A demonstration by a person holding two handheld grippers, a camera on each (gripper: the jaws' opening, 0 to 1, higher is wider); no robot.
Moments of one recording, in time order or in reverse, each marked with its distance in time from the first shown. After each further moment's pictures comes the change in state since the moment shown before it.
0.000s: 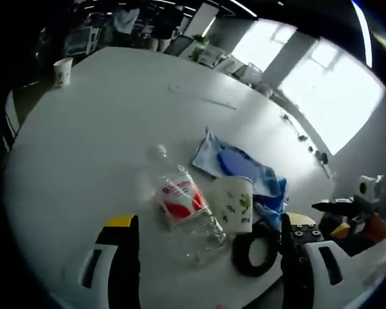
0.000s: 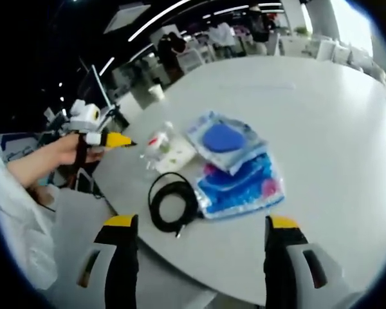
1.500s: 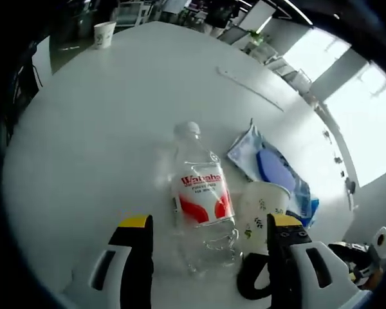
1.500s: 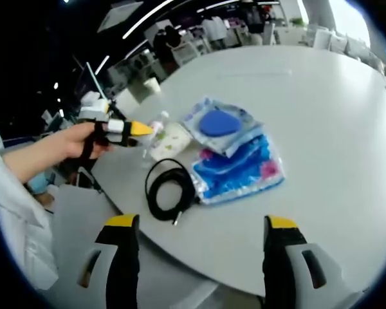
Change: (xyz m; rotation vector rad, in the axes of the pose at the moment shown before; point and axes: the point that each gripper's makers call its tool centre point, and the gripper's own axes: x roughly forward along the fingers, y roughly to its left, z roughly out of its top) left arm 0.034 0.021 -0.015 -0.211 0.059 0.237; right arm 0.003 -0.005 -0.023 0.040 0.049 0.002
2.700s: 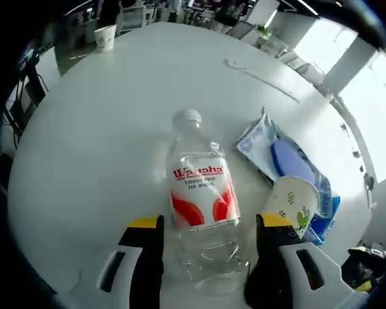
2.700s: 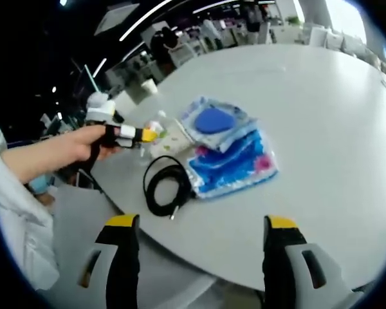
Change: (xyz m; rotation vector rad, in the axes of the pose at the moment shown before) left arm 0.020 0.004 -0.008 0.032 0.003 0.134; right arm -0.008 -0.005 -0.006 0.017 -0.009 -0.010
